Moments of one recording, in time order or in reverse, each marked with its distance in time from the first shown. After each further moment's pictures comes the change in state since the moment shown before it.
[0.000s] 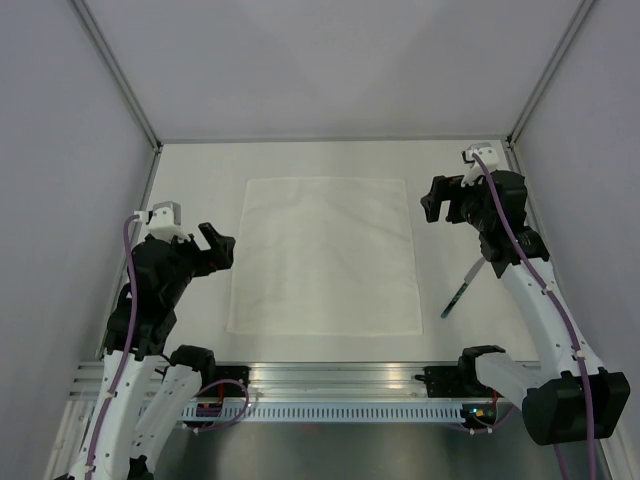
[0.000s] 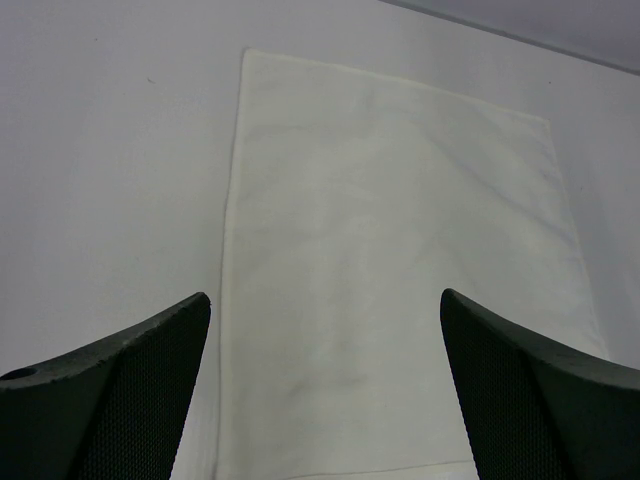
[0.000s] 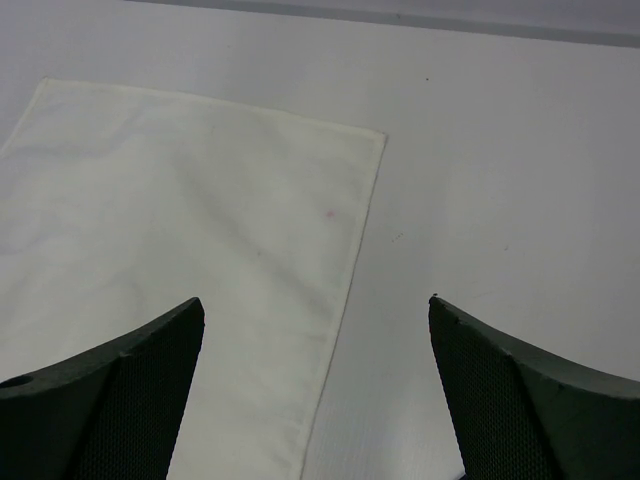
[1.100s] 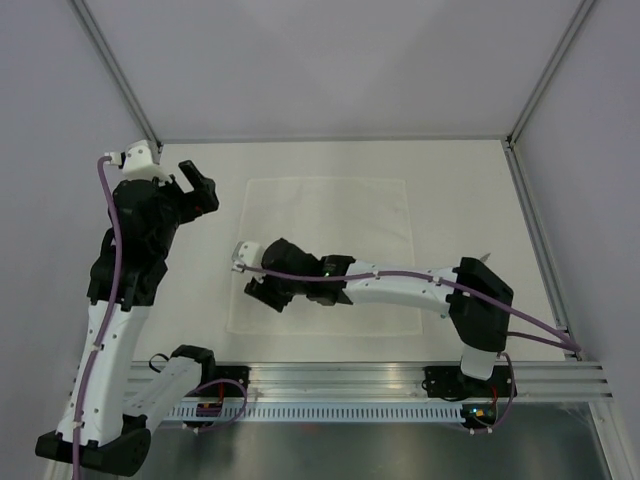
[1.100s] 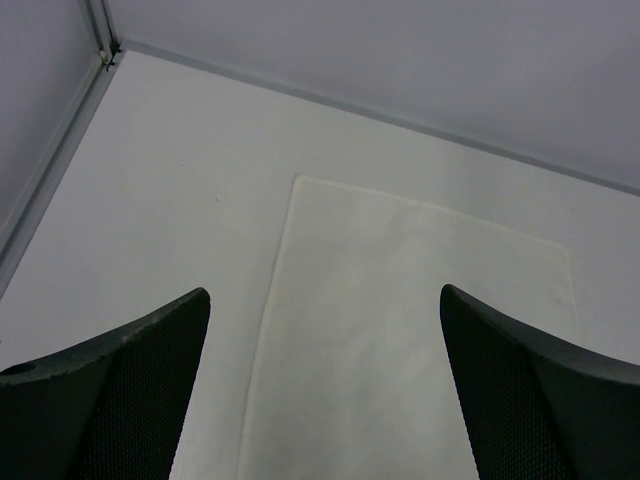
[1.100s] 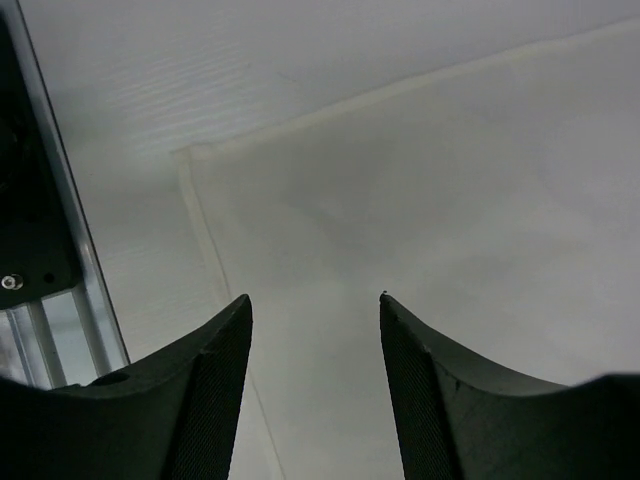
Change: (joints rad) left arm 0.000 0.315 0.421 -0.003 -0.173 0.019; right arm 1.079 0.724 0.385 0.059 0.190 -0.130
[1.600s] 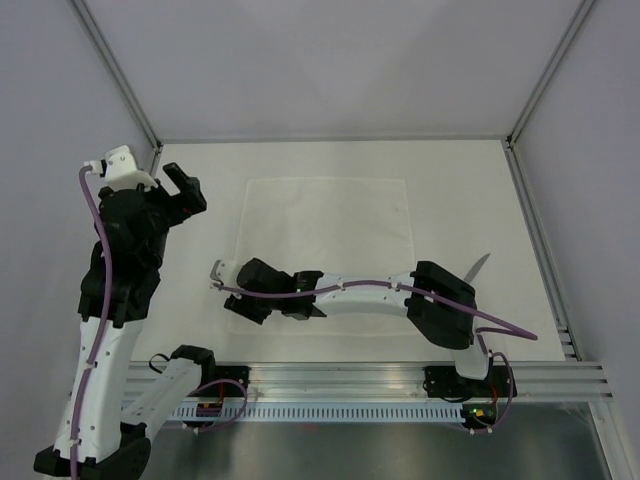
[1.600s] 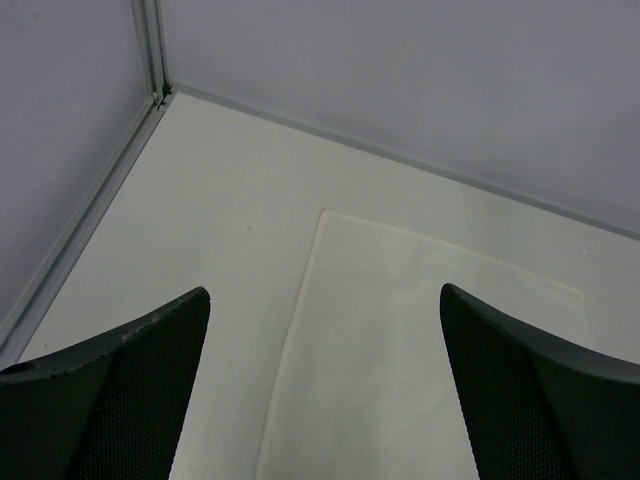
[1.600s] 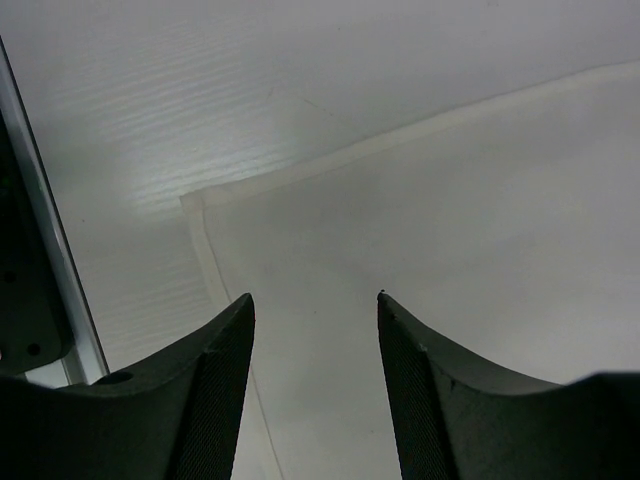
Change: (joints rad) left arm 0.002 -0.028 0.044 -0.002 -0.104 0.016; right arm 0.094 0.208 0.104 0.069 0.064 0.016
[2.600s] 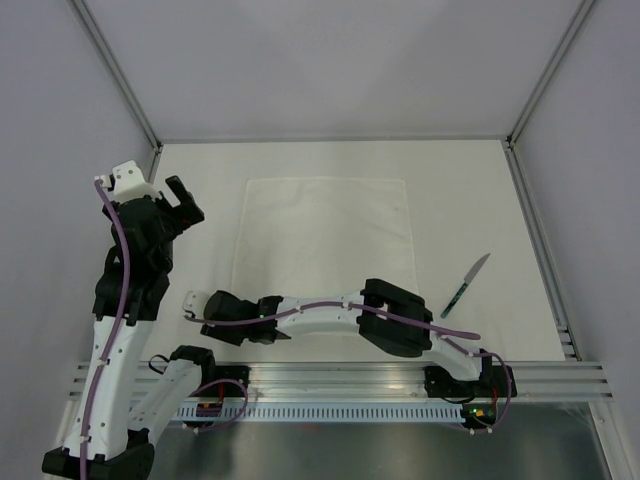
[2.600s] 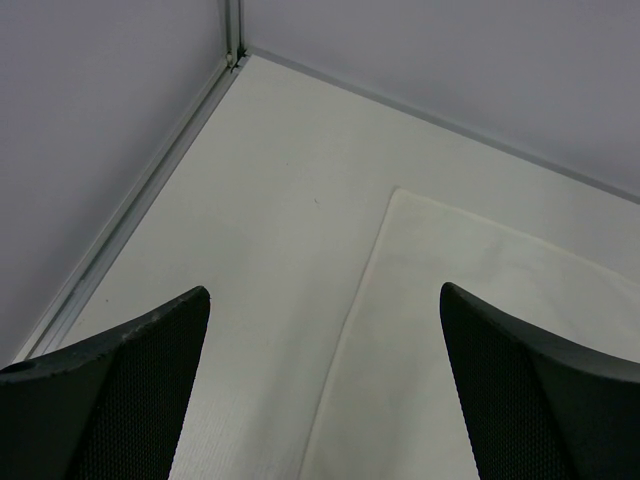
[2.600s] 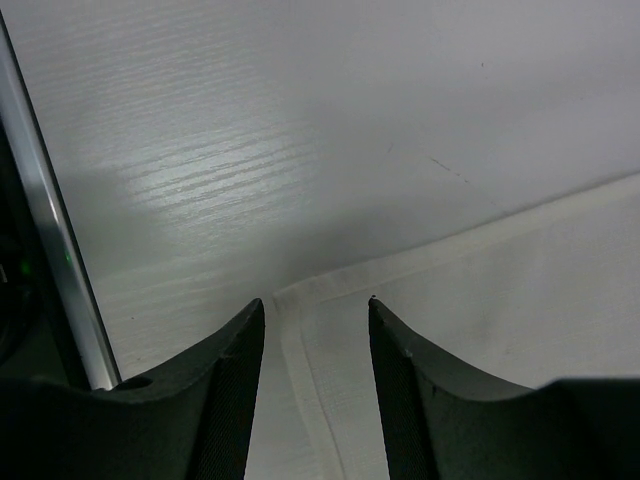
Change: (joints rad) left arm 0.037 -0.060 -0.183 0.044 -0.112 0.024; right arm 0.121 0.304 0.282 -0.050 0.113 0.016
